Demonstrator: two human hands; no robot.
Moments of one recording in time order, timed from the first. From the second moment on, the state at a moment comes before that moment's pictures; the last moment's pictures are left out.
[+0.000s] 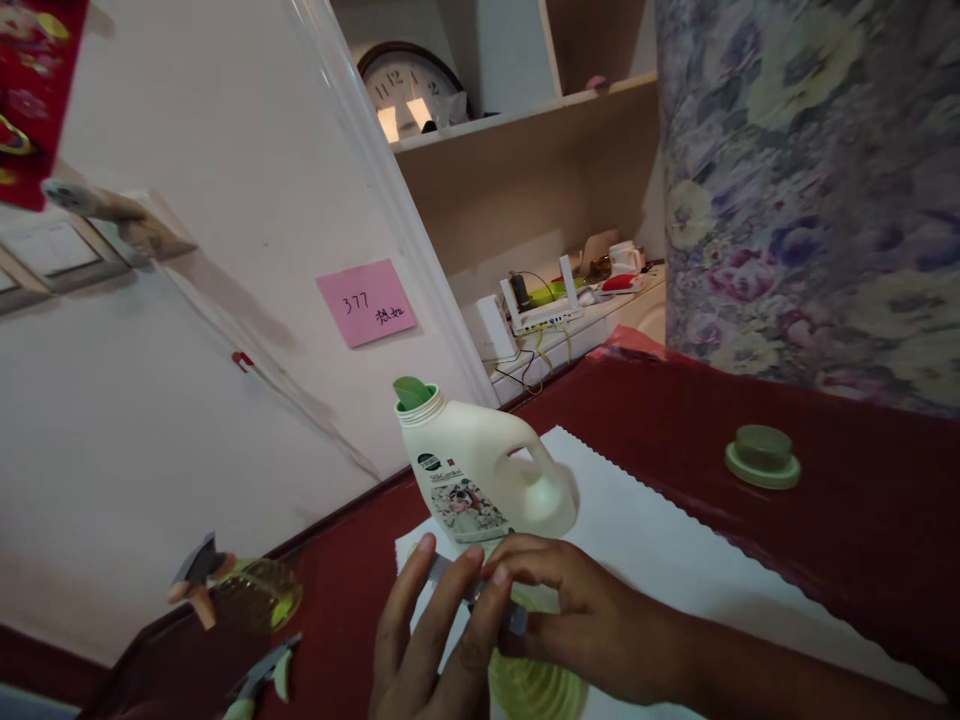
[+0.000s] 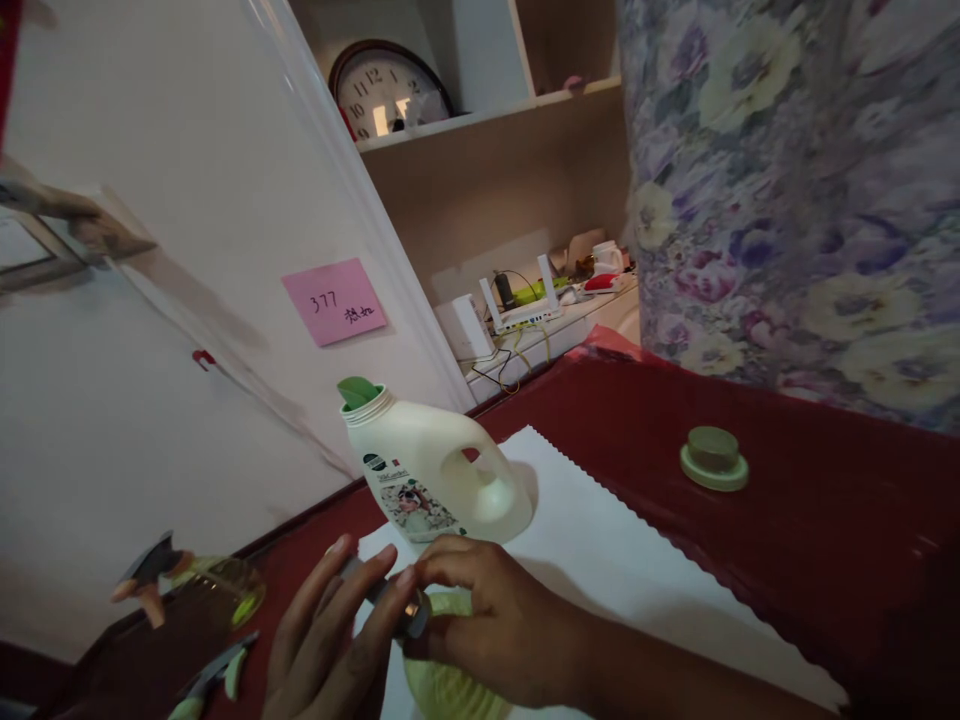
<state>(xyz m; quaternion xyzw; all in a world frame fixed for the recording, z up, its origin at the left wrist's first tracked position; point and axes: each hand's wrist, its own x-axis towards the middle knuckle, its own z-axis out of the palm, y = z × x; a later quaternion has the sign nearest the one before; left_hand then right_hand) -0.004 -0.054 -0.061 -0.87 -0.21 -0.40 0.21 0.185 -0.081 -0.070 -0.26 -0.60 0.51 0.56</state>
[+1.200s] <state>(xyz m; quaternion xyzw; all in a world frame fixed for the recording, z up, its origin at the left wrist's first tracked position) -0.007 -0.058 -0.059 -0.88 -0.23 -0.36 0.18 0.172 -0.084 -0.075 -0.33 -0.49 0.54 0.60</state>
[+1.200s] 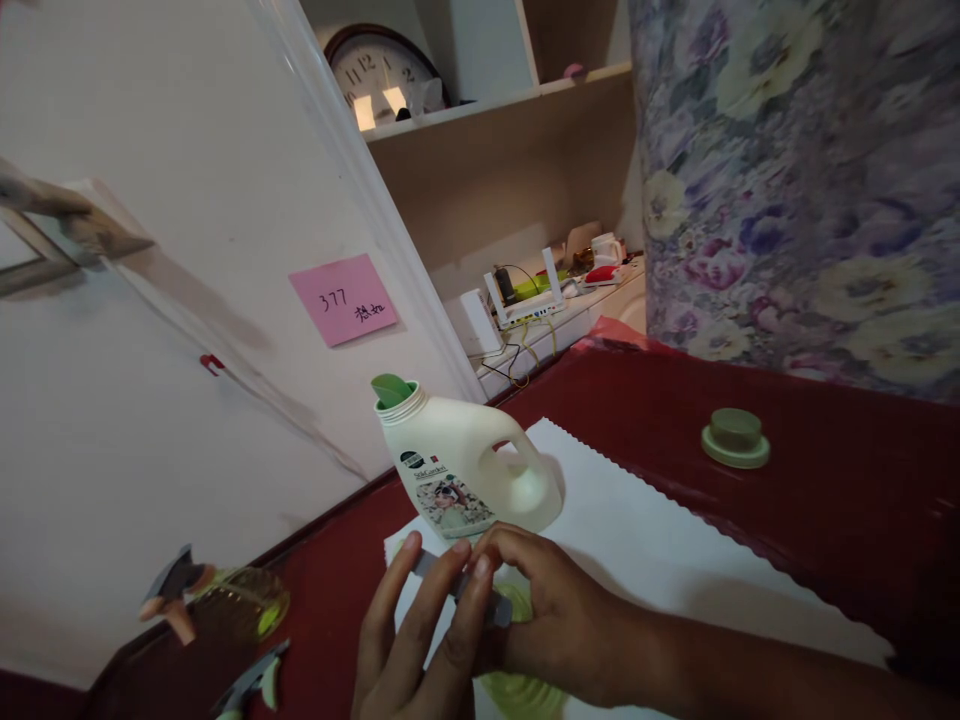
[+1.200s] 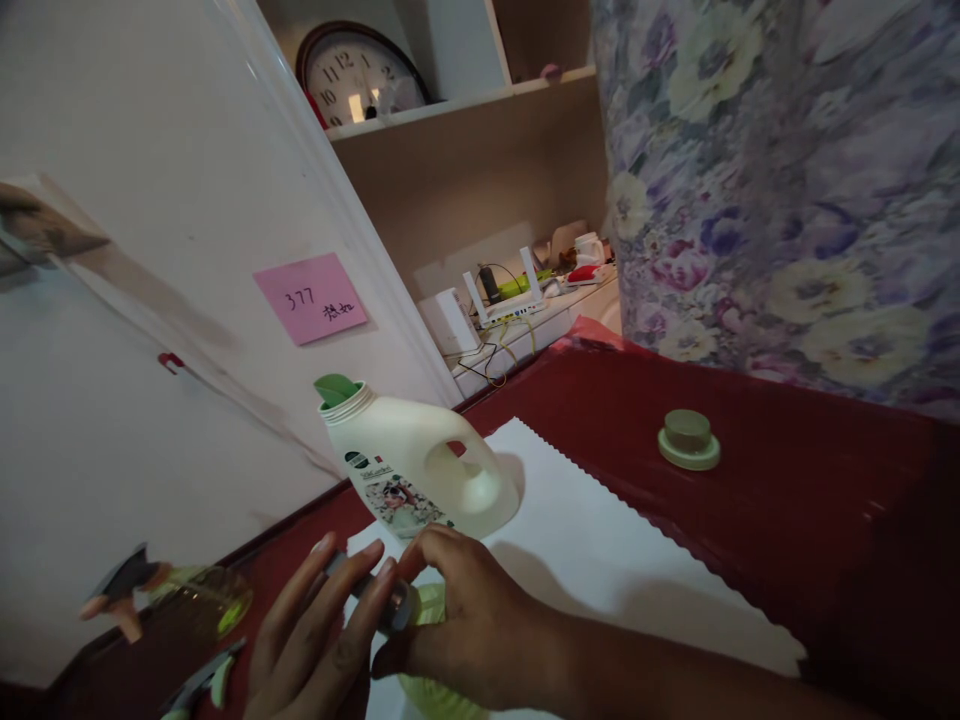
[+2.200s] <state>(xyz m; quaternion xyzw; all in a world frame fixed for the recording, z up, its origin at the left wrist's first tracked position) -0.011 -0.058 -0.059 -0.89 -0.25 -0.35 0.16 0.179 -0.090 -0.066 -0.29 -0.60 0.48 0.58</state>
